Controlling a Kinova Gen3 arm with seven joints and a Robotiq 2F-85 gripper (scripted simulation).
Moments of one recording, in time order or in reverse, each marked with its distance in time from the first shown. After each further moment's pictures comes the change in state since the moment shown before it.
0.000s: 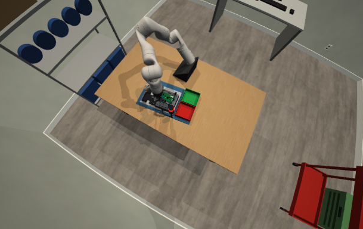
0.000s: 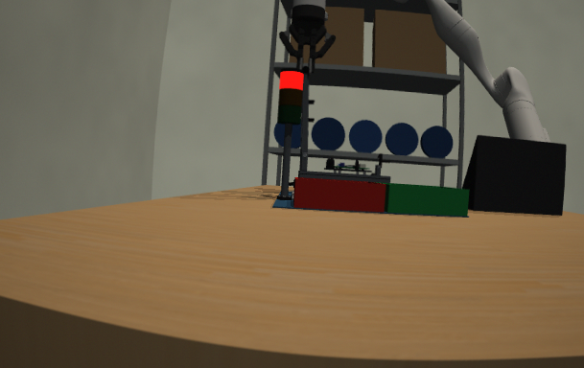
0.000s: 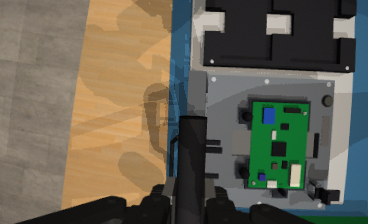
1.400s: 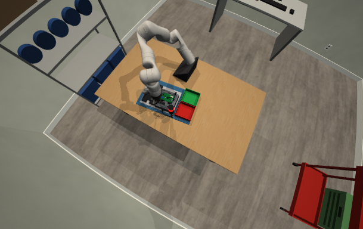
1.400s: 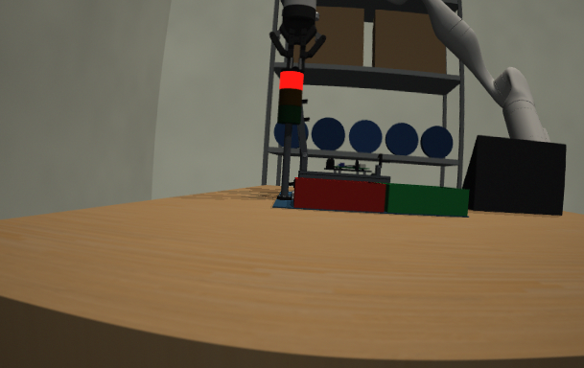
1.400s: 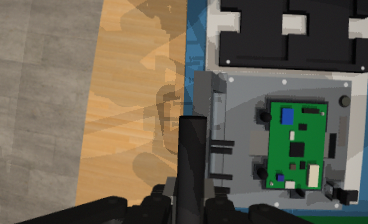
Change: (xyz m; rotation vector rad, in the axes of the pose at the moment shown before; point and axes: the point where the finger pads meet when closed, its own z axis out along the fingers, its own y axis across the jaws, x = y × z) arm 0.000 -0.022 0.001 0.004 -0.001 0.003
